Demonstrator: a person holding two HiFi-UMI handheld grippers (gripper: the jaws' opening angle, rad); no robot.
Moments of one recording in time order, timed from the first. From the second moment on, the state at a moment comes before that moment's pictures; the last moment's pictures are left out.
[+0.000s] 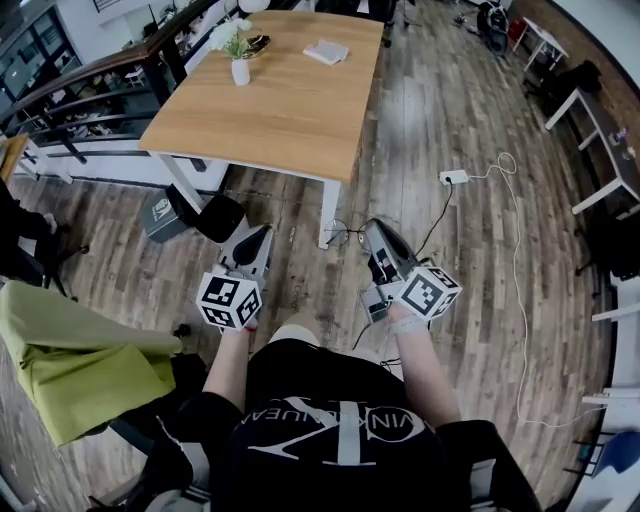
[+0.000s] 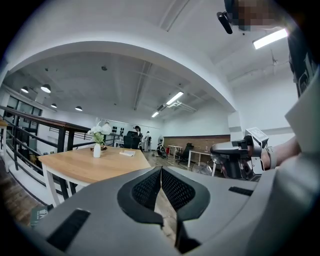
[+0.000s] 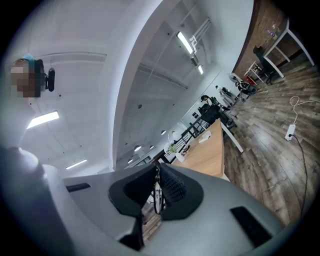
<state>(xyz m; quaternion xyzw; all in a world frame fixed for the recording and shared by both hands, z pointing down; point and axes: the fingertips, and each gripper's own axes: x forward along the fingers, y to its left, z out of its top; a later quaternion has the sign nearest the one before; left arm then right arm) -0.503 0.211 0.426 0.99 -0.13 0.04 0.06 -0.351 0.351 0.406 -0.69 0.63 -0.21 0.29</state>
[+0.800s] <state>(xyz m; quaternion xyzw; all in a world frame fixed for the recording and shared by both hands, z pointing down) -0.319 0.136 0.432 0.99 -0.10 0.05 0.06 -0.177 0.294 0.419 -0.72 0.59 -0.22 0.30</state>
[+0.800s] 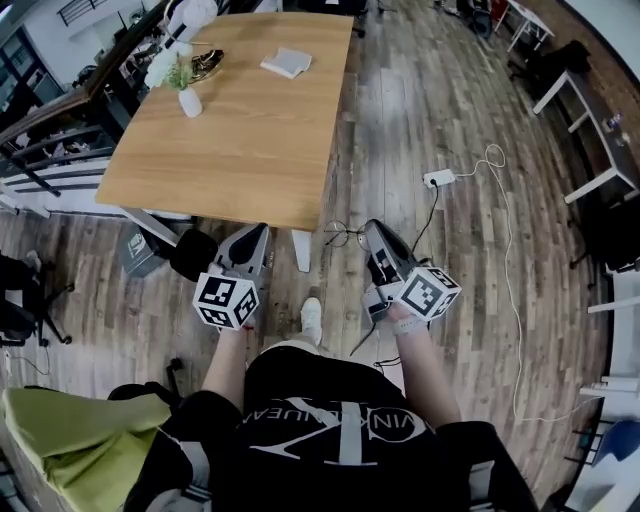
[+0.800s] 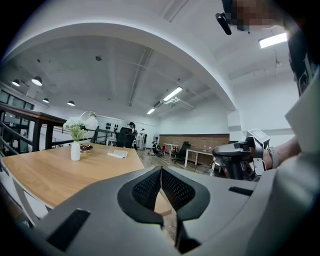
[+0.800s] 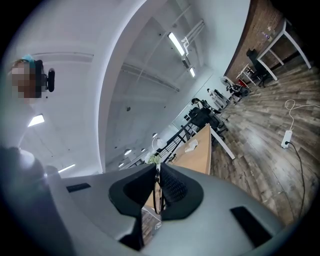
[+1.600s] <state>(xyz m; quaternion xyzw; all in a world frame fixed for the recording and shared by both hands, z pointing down) -0.179 0.035 0.441 0.99 -0.08 0.06 0.07 -0.043 0.195 0.426 -0.73 0.57 -0.23 0.29</state>
